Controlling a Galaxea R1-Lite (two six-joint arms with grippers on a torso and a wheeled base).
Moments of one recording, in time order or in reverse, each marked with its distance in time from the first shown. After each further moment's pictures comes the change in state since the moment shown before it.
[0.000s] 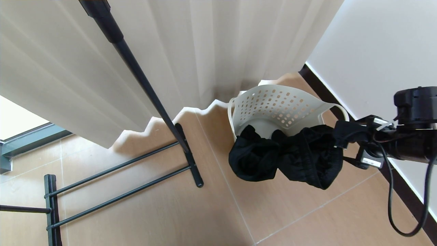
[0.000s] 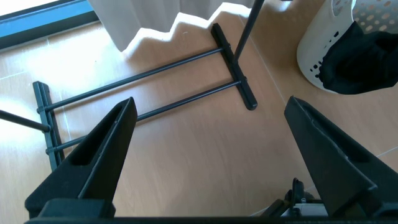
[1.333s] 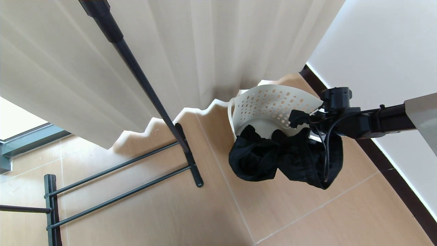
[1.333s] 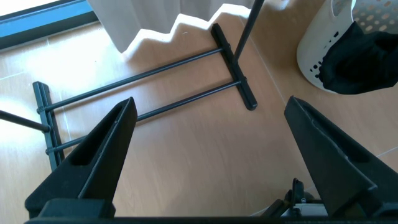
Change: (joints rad) left arm 0.000 0.000 0.000 0.000 0.000 0.000; right arm 0.033 0.584 -0.627 -0.004 -0.097 0.029
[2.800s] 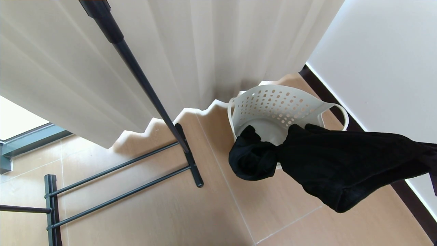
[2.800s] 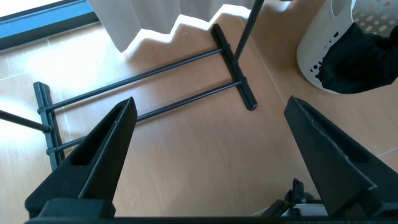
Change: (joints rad) left arm 0.000 0.000 0.000 -0.001 0.001 0.001; right arm 0.139 -1.207 0.854 0.161 0.013 0.701
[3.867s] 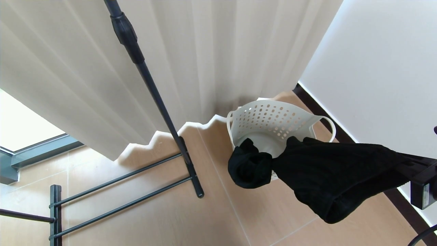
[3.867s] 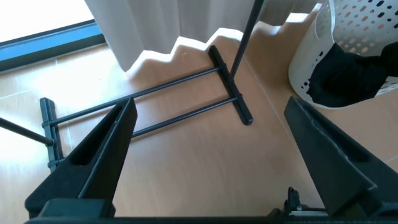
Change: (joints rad) left arm 0.000 0.000 -0.001 0.001 -0.002 -0.003; right arm -0.004 0.034 0.177 -0.249 0.139 0.148
